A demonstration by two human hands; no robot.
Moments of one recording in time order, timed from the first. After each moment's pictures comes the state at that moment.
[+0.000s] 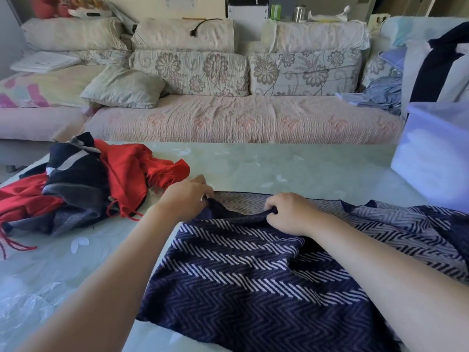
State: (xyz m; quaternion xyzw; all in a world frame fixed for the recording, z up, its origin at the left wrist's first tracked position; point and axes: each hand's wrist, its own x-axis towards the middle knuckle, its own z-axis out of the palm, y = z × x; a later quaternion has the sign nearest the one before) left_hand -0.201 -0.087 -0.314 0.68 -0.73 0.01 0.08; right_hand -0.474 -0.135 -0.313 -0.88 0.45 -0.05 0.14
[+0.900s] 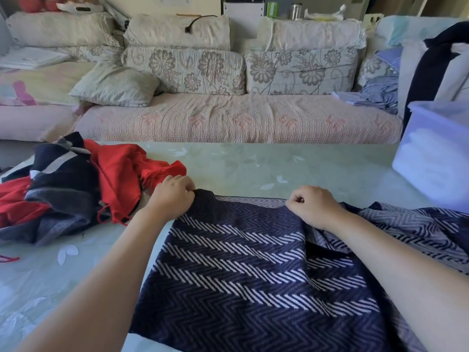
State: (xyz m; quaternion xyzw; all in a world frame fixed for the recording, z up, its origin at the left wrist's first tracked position) left_hand -0.167 -0.110 -0.336 0.76 -0.63 -0.02 0.17; right_hand -0.508 -0.167 -0.322 -0.82 0.53 -0.14 0.15
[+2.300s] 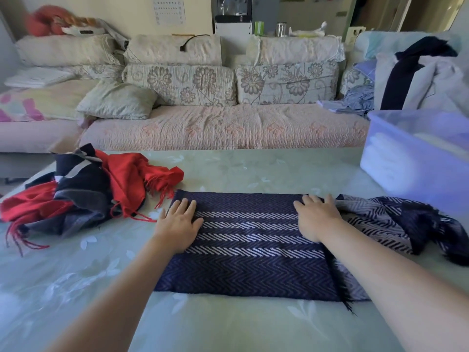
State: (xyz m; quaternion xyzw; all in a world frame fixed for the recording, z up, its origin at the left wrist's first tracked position) left_hand -0.231 -0.021 -0.344 0.78 -0.63 -0.04 0.02; right_hand -0.551 -0.111 -0.310 -0.79 0.58 0.20 -0.09
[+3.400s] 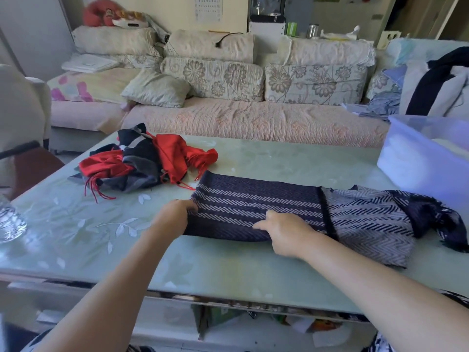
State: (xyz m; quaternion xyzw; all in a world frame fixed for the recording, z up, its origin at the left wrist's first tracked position) left_hand -0.190 0.114 -0.320 0.80 -0.57 -0.10 0.18; right_hand -0.473 0.052 -0.294 -0.92 0.37 0.09 0.01
